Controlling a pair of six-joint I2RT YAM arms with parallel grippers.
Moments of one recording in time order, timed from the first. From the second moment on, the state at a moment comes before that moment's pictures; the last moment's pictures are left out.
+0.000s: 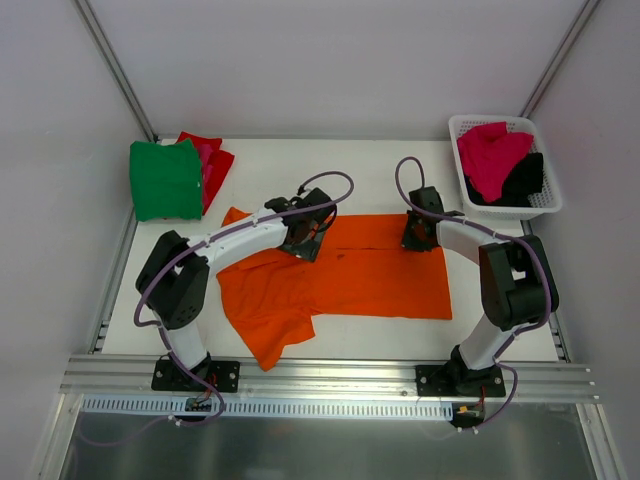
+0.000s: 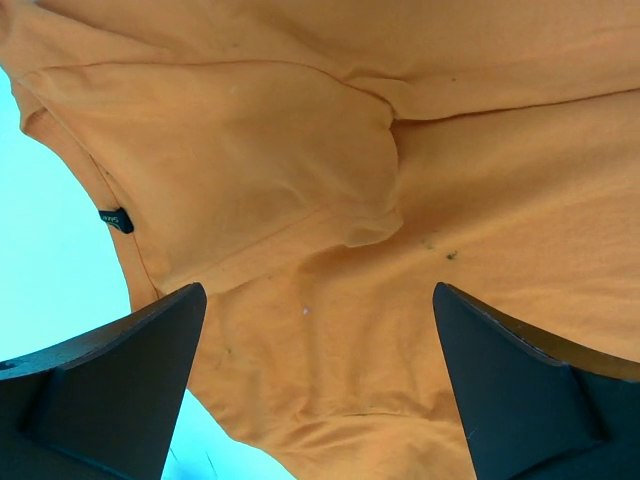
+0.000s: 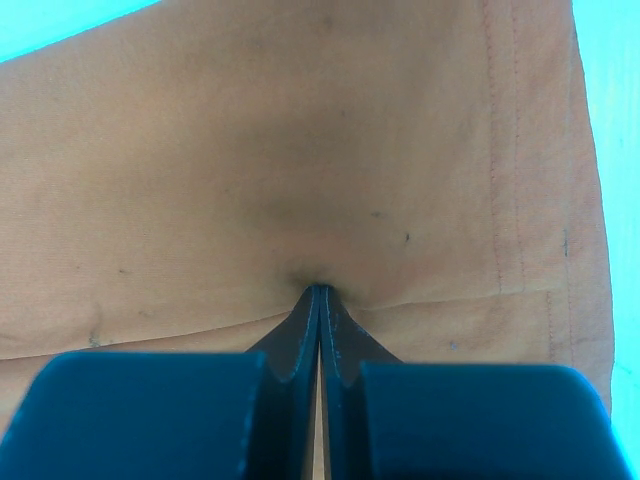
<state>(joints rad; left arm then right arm) -0.77 1.76 1.34 -0.84 -0.45 -0.36 0.29 1.70 0.96 -0.33 0.12 0.49</state>
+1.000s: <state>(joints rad) -0.49 1.37 0.92 -0.63 -0.53 -0.72 0.29 1.70 0.96 -0.33 0.12 0.49</state>
